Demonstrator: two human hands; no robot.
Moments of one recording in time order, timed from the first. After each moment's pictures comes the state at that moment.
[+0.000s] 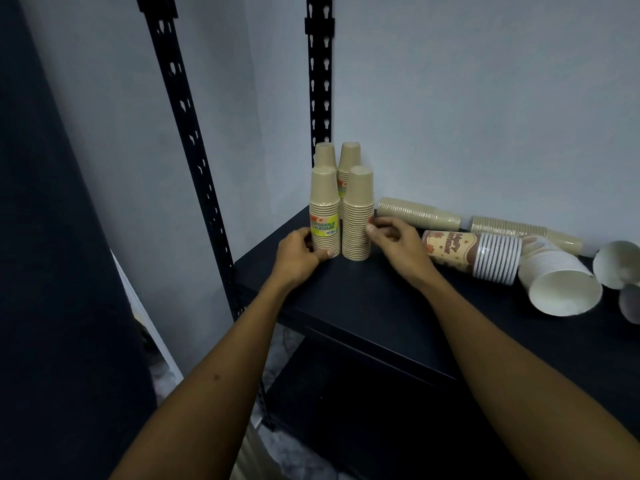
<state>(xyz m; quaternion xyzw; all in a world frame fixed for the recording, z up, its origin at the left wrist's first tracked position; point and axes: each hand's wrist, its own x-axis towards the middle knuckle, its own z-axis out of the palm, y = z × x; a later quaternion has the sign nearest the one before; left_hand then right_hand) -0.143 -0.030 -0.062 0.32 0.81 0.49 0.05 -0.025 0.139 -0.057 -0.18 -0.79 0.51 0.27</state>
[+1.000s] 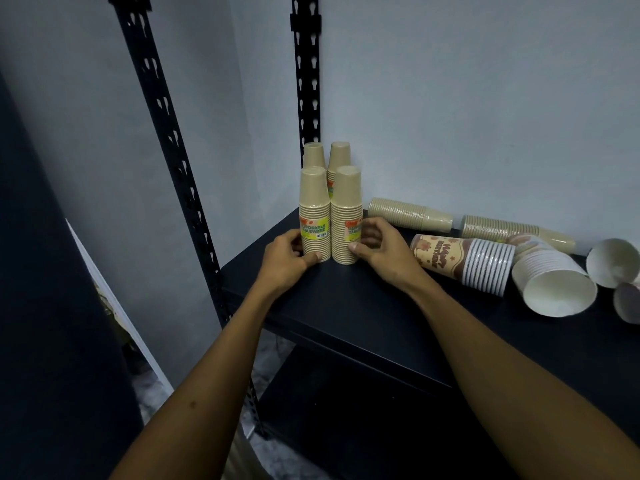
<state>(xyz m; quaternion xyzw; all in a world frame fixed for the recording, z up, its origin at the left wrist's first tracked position) -0.150 -0.032 -0.068 0.34 0.80 0.50 0.04 -0.032 0.139 -0.063 -0.11 -0.81 0.52 0.25</state>
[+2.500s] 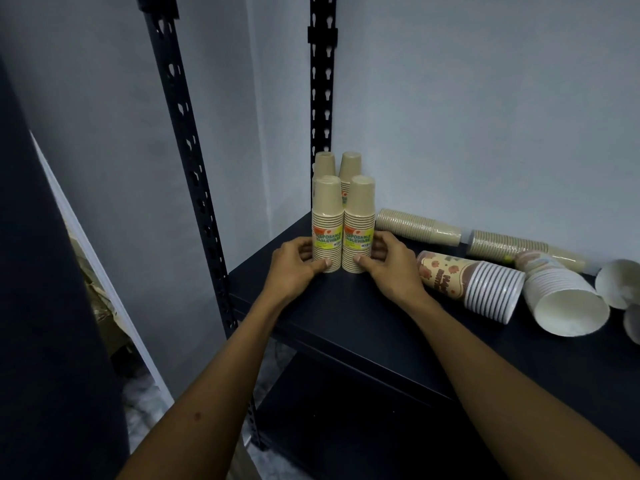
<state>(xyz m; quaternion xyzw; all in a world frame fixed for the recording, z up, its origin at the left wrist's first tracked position) -0.141 -0.035 -0.063 0.32 0.76 0.56 0.06 -0.036 0.122 -0.064 -0.17 -0.81 0.46 0.32</state>
